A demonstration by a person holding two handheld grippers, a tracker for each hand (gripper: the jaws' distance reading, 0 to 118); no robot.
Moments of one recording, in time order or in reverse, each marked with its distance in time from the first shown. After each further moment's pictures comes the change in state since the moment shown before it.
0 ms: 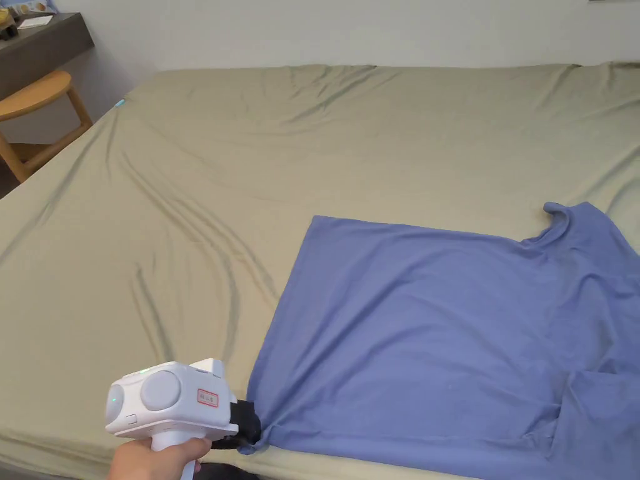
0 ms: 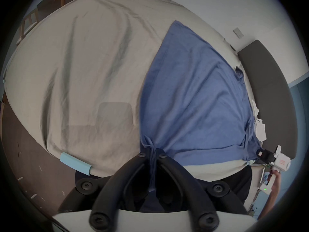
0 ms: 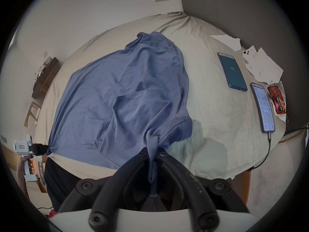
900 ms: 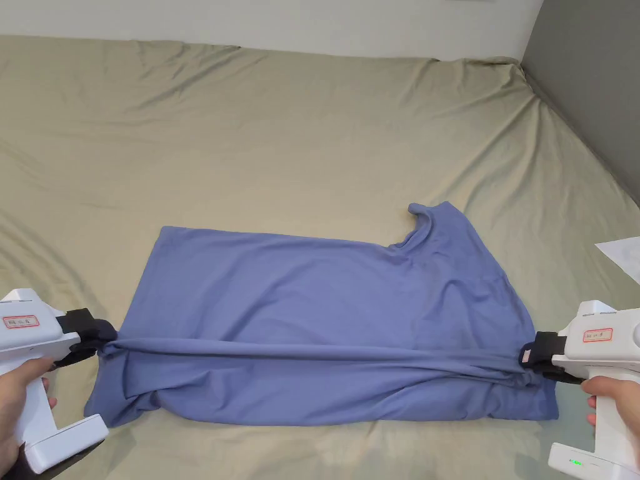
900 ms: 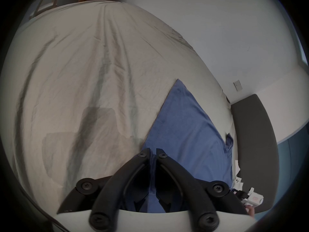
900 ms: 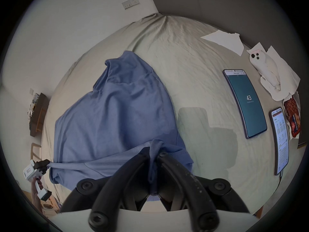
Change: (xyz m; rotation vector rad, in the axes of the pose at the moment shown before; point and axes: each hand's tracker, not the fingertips) left arm 0.027 0.167 -0.056 0.284 -0.136 0.240; right arm 0.053 0.150 -0.095 0.047 -0.003 -0.245
